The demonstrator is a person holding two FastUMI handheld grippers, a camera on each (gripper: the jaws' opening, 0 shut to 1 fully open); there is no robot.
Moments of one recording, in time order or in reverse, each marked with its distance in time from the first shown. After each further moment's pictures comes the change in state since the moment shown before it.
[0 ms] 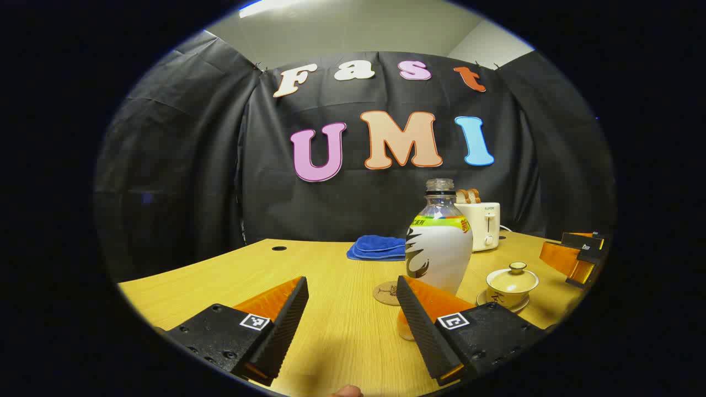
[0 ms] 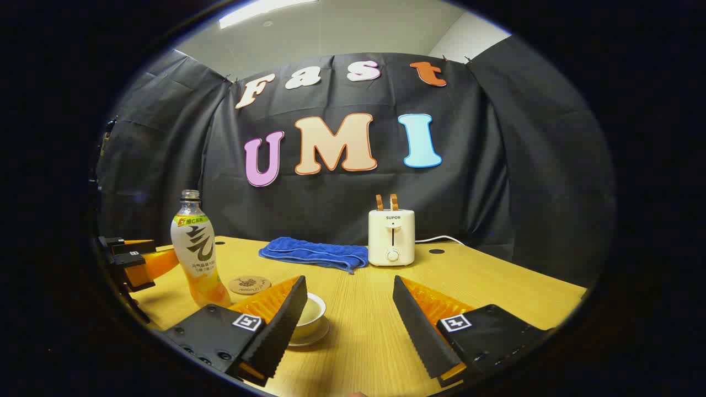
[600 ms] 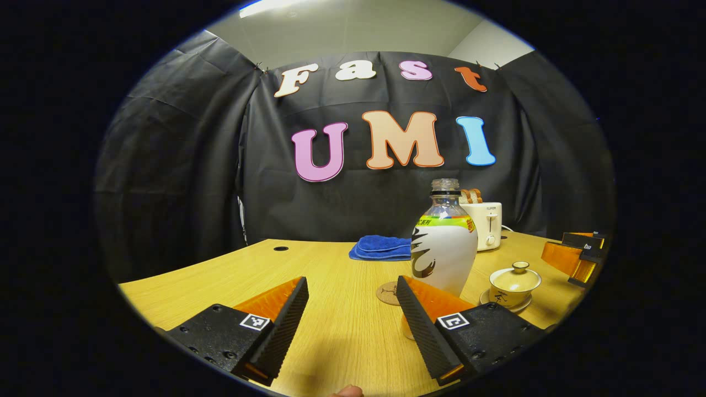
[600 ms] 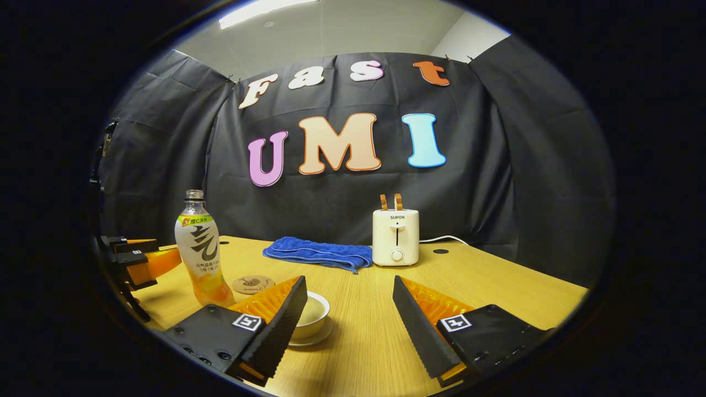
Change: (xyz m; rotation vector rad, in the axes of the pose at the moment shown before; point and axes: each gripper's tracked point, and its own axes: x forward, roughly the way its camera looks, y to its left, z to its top) left arm 0.000 0.005 -0.002 -0.001 0.003 0.010; right arm 0.000 0.004 -0.001 0.002 0.002 0.022
